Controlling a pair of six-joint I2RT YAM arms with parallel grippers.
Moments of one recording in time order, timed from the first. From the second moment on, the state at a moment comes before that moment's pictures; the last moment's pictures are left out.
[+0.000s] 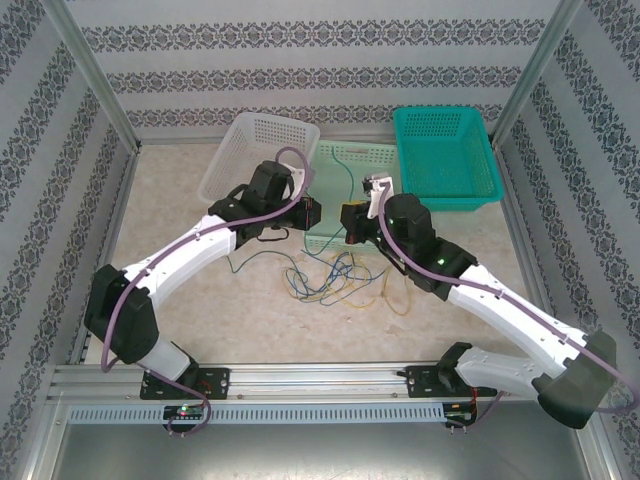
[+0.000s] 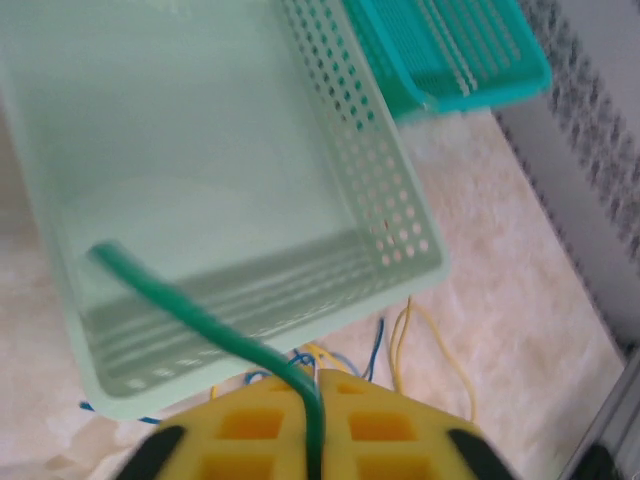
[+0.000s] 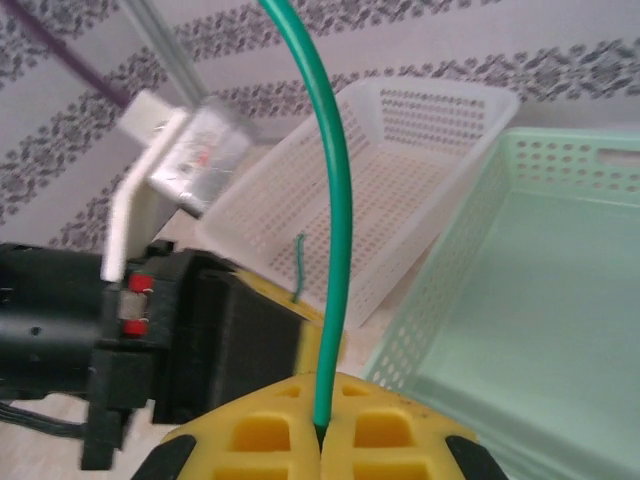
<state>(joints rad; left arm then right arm) -0.57 1.52 1.24 -0.36 0.25 -0.47 0.72 1.07 0.94 -0.18 0.07 0.44</state>
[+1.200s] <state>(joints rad) -0.60 1.17 0.84 0.26 -0.11 -0.82 0.66 0.90 0.51 0.19 0.49 1.26</state>
